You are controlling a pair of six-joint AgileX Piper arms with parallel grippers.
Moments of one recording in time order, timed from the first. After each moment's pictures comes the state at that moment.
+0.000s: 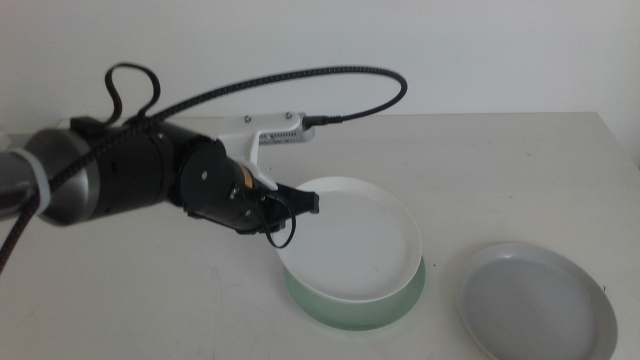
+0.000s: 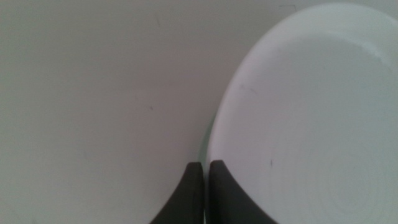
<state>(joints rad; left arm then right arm) -0.52 1.70 -1.07 -0.06 0.39 -0.38 0.01 -0.01 0.03 0.13 0.20 -0.27</state>
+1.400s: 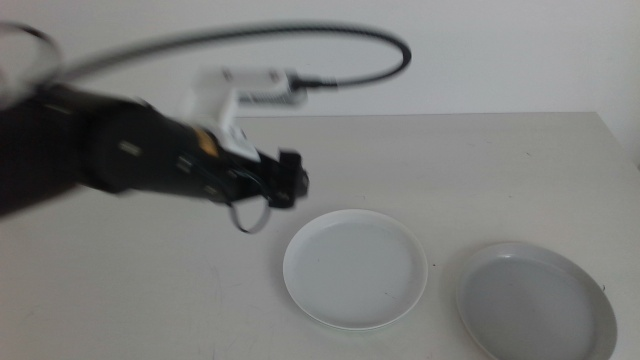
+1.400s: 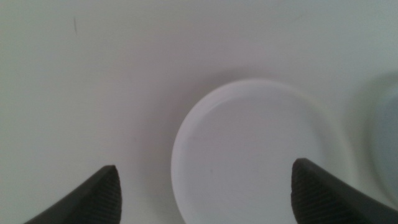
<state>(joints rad) -0.52 1.47 -1.03 -0.16 0.42 -0.13 0.01 -0.01 0.03 0.13 0.20 -0.27</state>
